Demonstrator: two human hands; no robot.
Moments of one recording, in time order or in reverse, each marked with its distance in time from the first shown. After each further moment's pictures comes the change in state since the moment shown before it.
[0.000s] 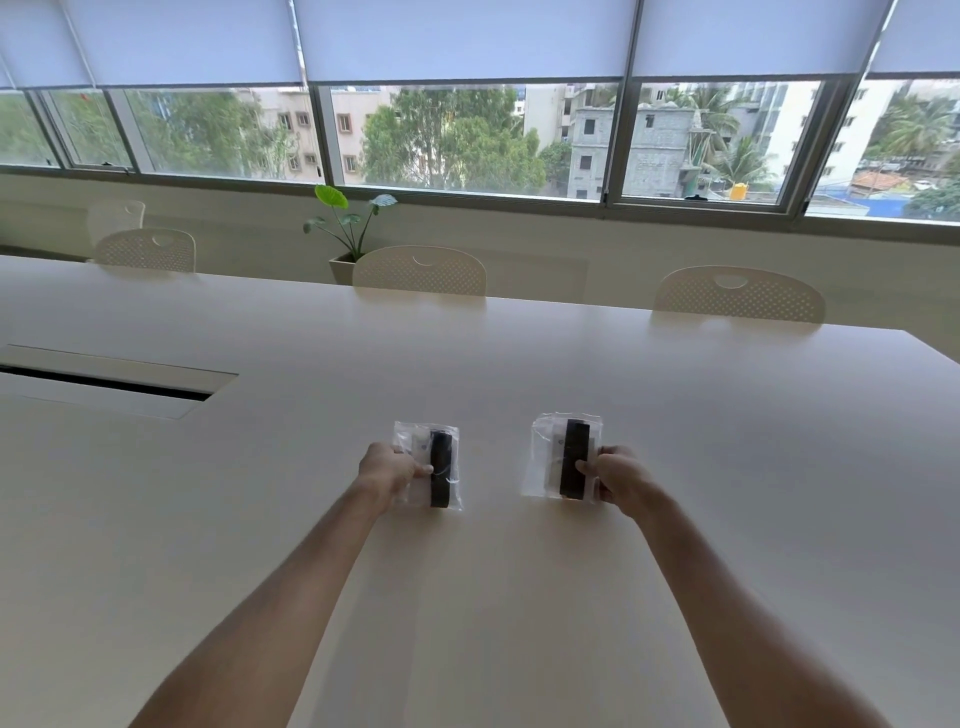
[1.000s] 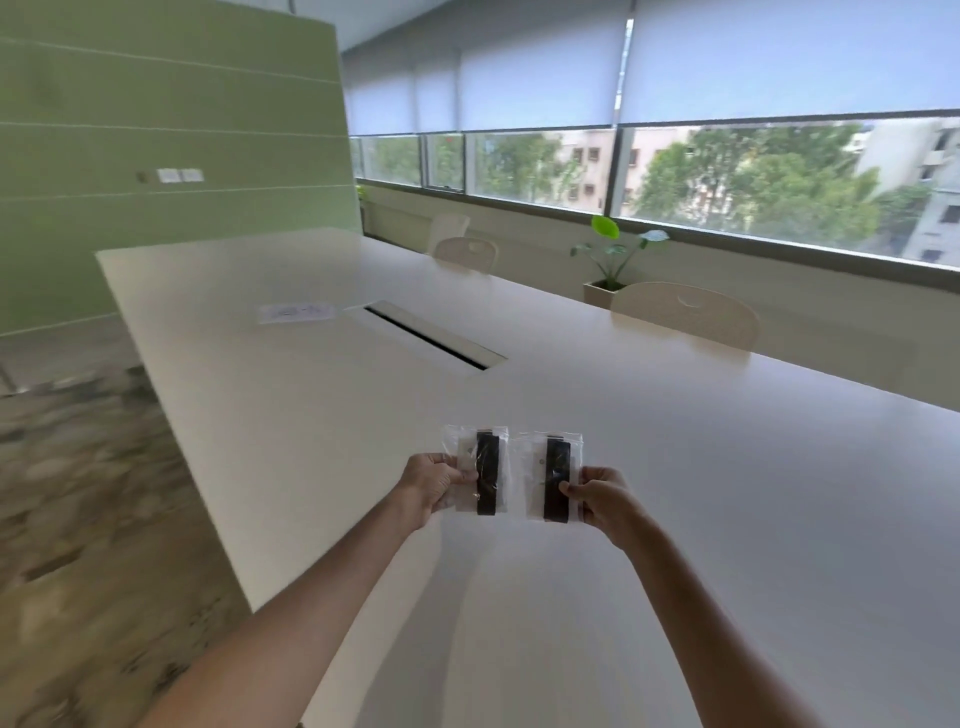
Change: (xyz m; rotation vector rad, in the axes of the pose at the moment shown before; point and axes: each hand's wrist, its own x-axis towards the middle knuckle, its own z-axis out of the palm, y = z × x) left_hand -0.145 -0.074 -0.197 -0.524 0.297 -0.062; right_hand -0.098 -0.007 0.253 -0.064 -0.704 -0.117
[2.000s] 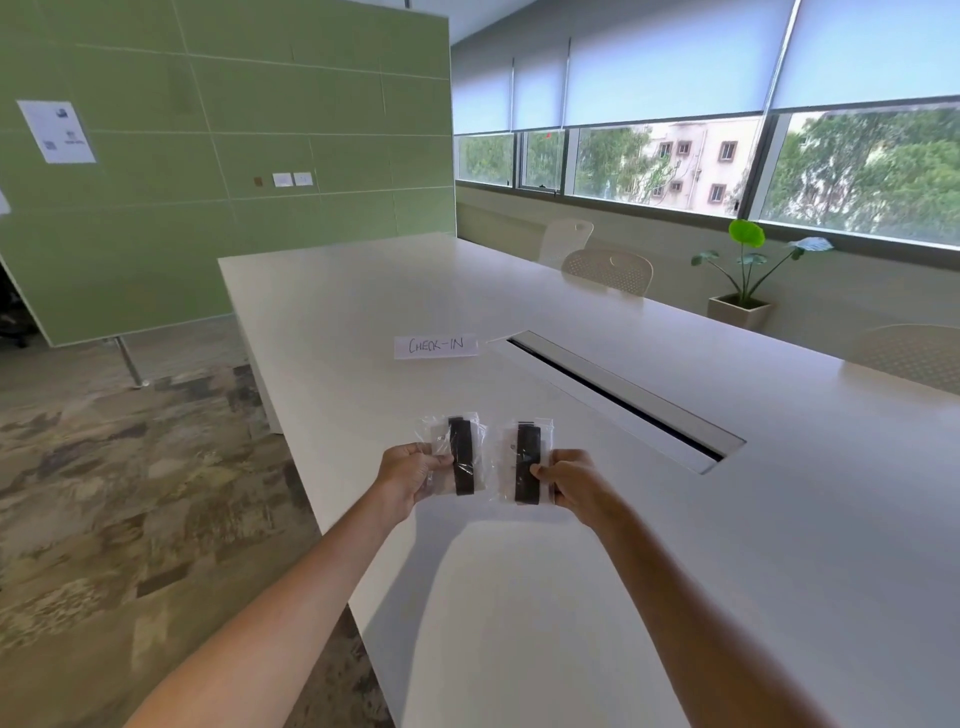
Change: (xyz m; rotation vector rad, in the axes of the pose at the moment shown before) left_hand 0.261 0.108 -0.365 -0.180 0.238 0.033; right_hand 0.270 -0.066 0.409 -0.129 -0.162 0.017
